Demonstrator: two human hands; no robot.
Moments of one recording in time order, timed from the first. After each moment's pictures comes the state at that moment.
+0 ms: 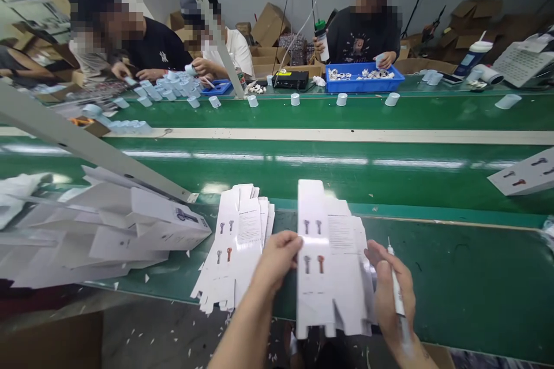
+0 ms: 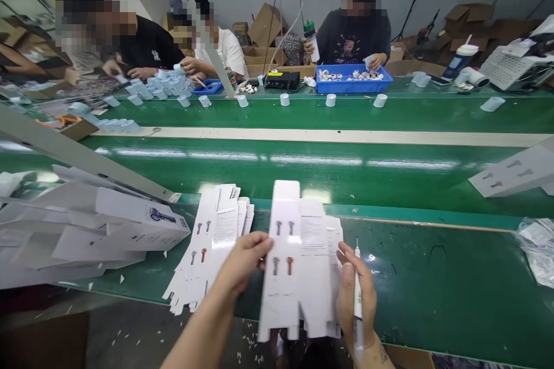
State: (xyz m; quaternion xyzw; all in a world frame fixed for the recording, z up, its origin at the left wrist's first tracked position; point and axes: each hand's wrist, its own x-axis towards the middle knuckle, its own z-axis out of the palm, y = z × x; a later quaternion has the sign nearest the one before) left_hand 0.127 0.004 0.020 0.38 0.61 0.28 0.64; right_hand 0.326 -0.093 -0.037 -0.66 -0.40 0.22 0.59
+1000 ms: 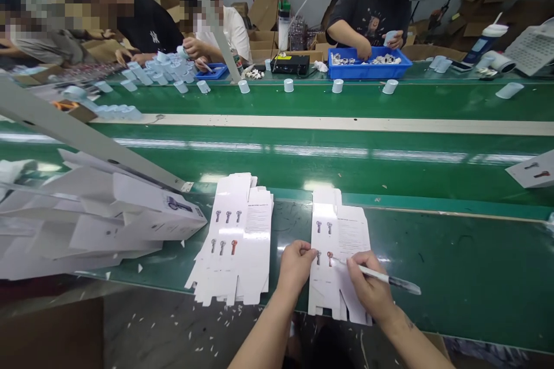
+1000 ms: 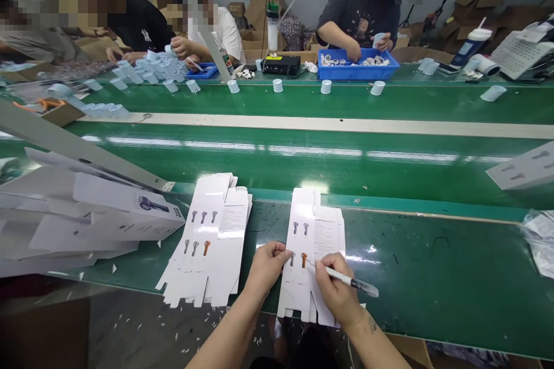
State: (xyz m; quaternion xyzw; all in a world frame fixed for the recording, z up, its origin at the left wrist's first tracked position) left_hand 0.159 -0.030 -0.046 0.40 0.70 0.20 0.56; right_hand 0.328 -0.092 -0.067 -0.64 -0.57 0.26 0.45
